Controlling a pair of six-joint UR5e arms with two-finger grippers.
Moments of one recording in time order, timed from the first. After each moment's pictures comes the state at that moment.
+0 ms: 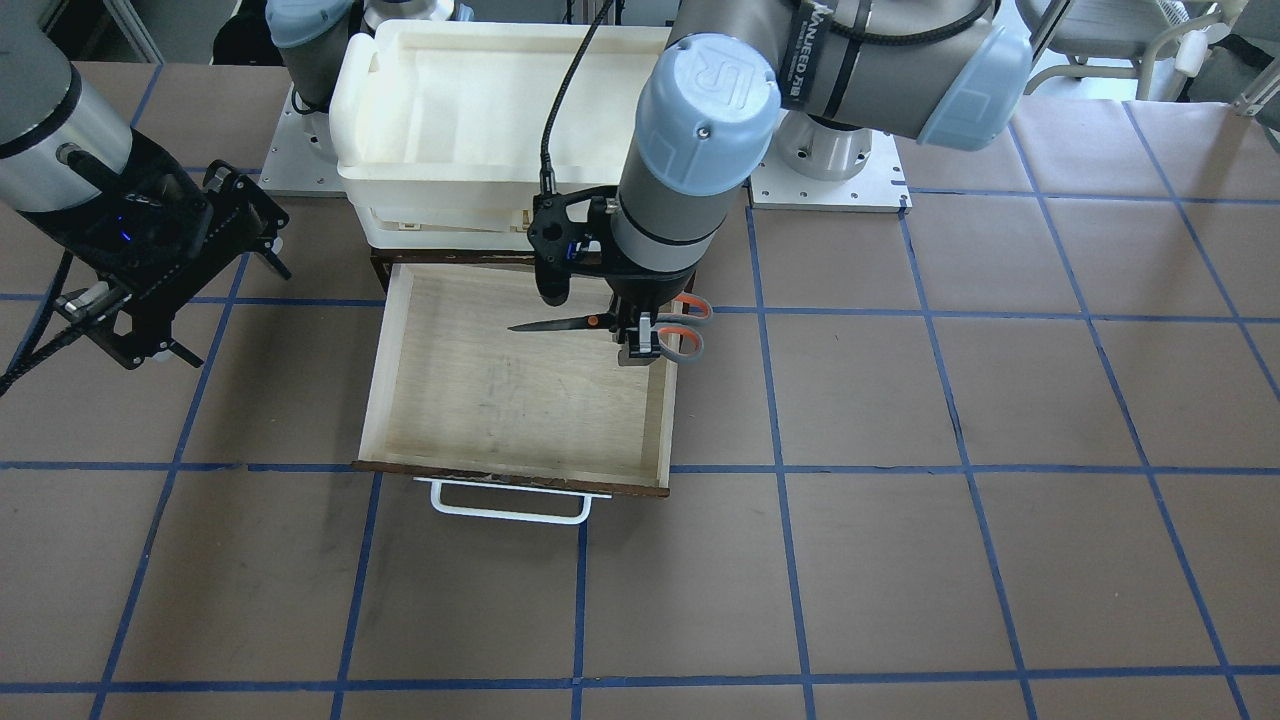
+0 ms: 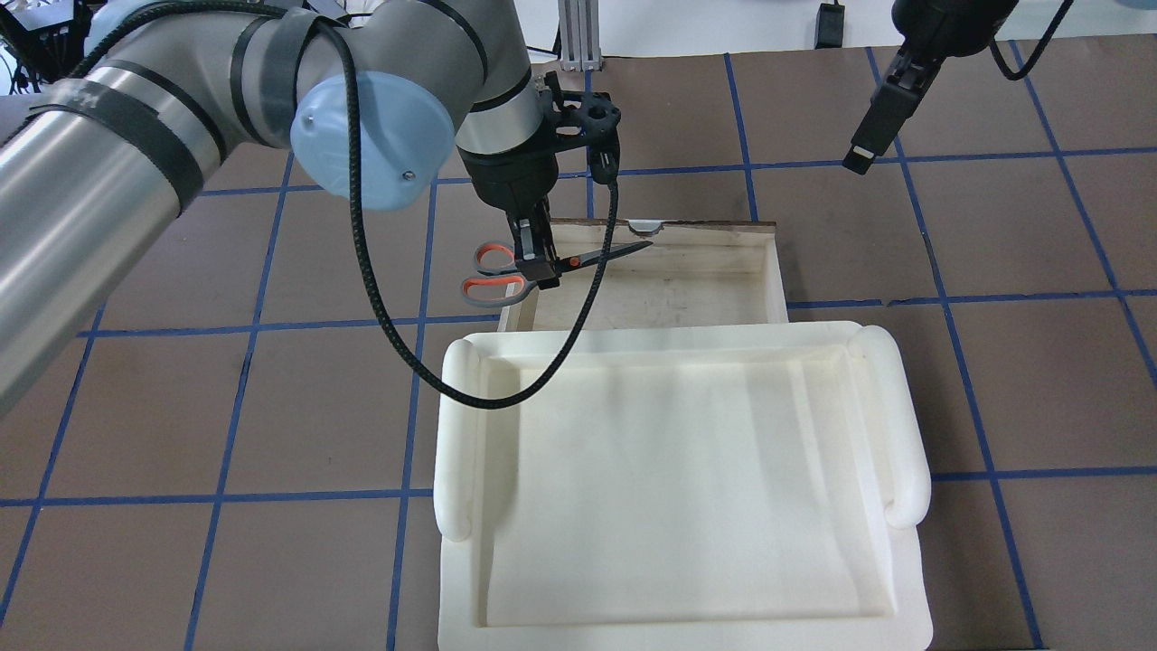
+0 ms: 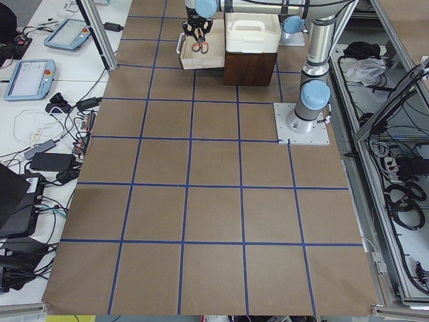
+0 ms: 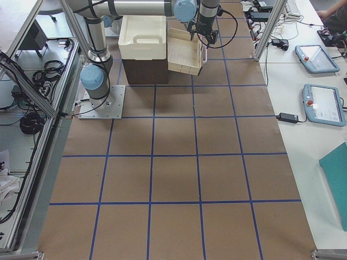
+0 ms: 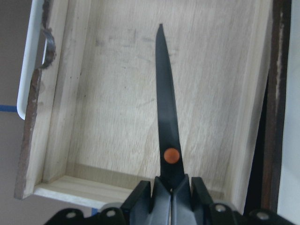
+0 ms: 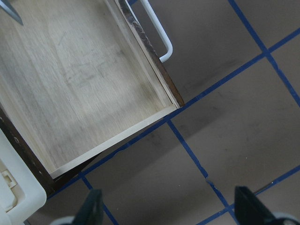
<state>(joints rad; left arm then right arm) -1.89 -1.87 -1.45 -1.52 1.41 1.17 1.48 -1.41 1.36 -1.45 -1.48 -1.02</state>
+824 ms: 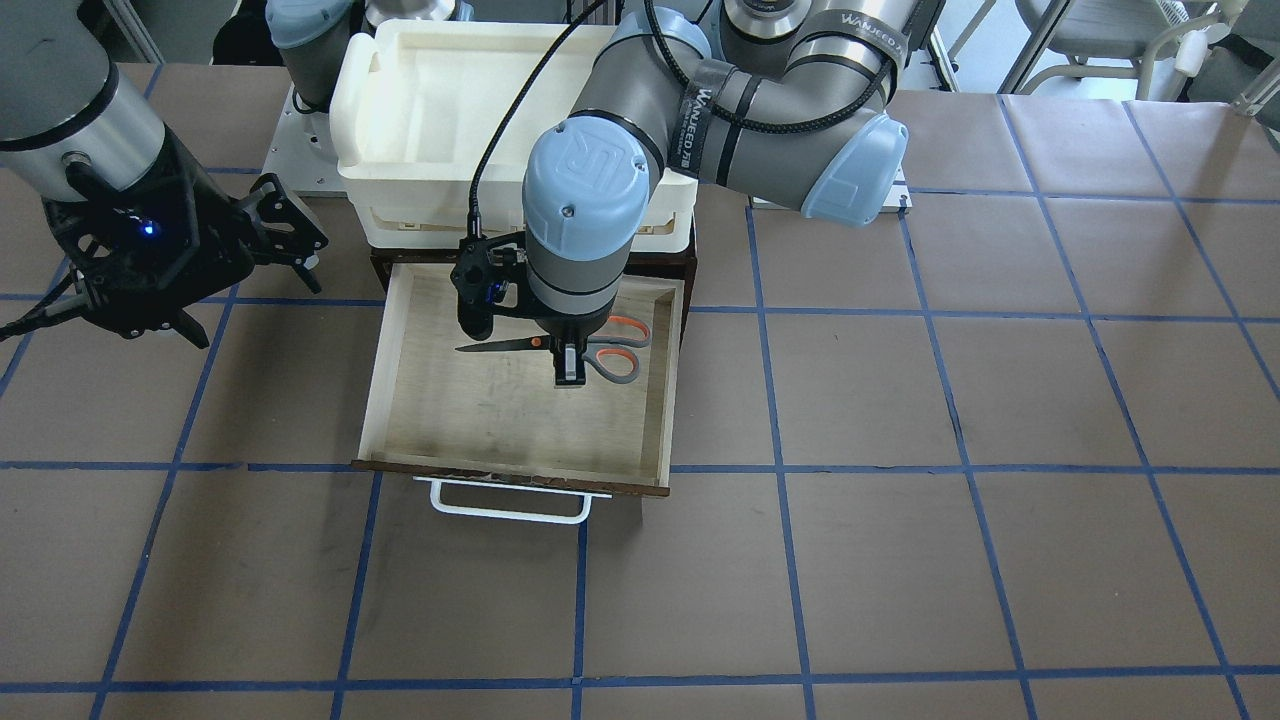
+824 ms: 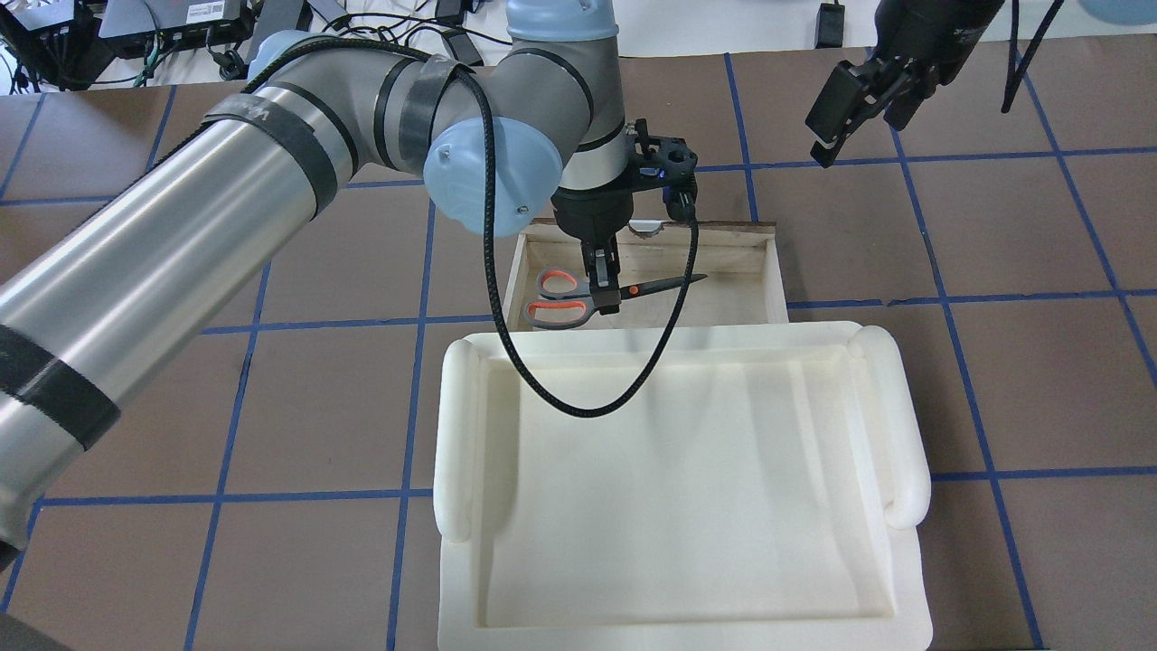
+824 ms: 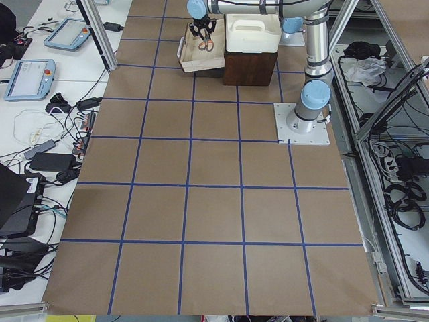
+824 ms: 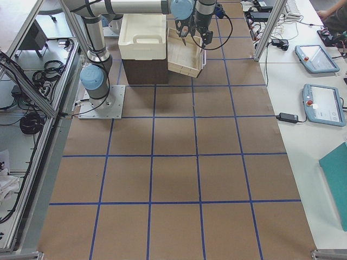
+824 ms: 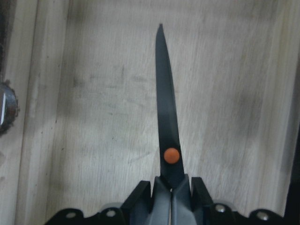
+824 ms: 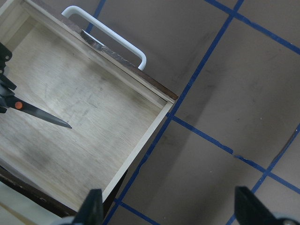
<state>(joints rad) -1.97 -1.99 -1.41 -1.49 1.41 1.12 1.51 -1.42 1.37 -1.48 -1.48 -0.59</state>
